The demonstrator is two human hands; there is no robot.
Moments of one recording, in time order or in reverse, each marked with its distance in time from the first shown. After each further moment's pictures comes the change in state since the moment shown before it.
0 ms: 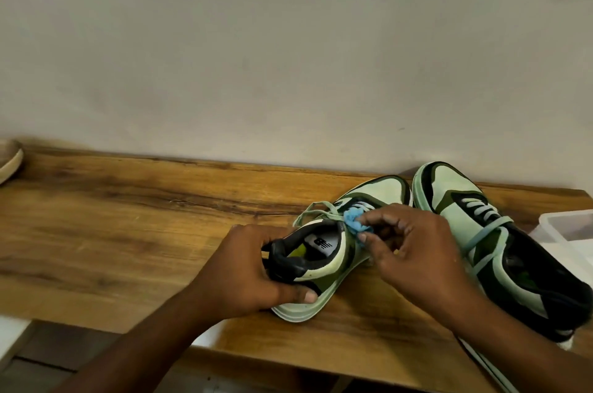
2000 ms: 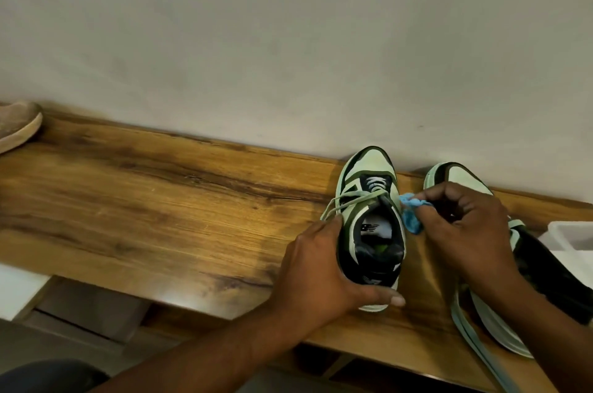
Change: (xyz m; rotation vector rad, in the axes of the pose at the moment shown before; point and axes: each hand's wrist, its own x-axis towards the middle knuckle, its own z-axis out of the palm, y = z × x) left_hand 0.008 0.018 0.085 0.217 0.292 0.002; right_hand 0.016 0.009 -0.029 -0.029 0.162 0.036
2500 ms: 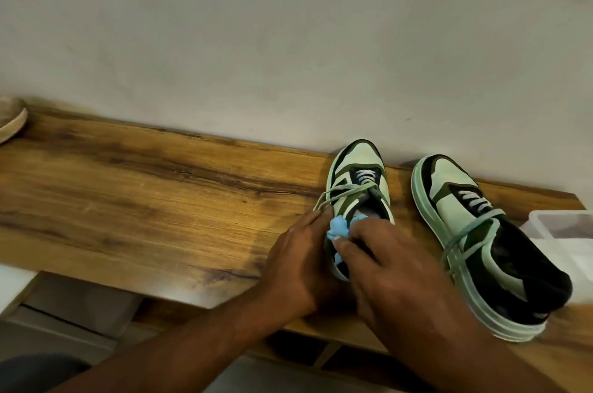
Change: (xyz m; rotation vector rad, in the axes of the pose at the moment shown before) left_hand 0.004 -0.016 0.005 -0.064 -0.123 -0.035; right_hand -0.073 -0.058 0.013 -0.483 -0.419 -0.544
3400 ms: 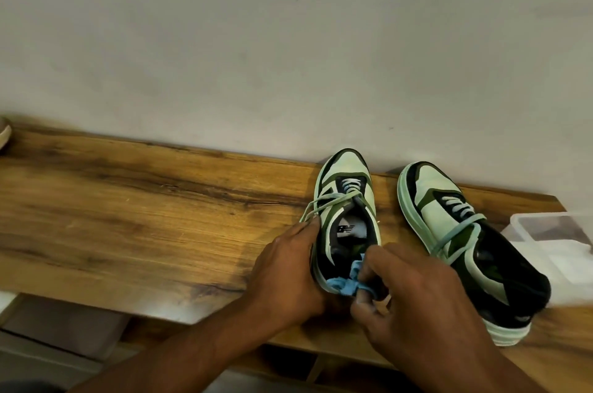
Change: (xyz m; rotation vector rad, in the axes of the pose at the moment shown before) left_hand 0.000 0.005 -0.002 0.071 0.046 0.110; right_hand -0.017 0.011 -0.021 0.080 0.044 0.285
